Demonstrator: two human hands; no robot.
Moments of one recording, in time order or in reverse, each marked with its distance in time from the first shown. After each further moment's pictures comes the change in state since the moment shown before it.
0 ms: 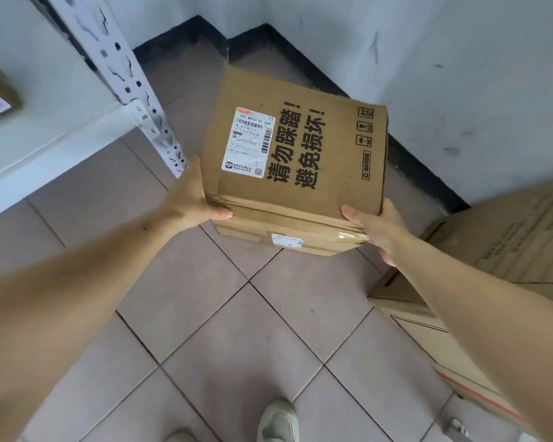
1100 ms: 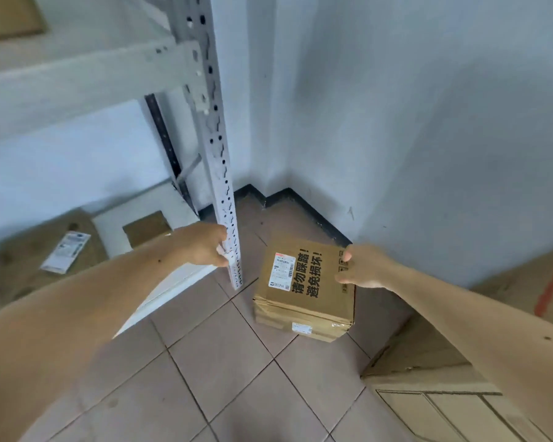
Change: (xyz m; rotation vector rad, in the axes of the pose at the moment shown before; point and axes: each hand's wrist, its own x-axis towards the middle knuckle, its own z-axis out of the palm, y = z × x) left_hand -0.180 0.261 -0.306 0.691 -0.251 -0.079; right_hand -0.306 -0.302 -0.056 -1.110 -0.192 -0.402
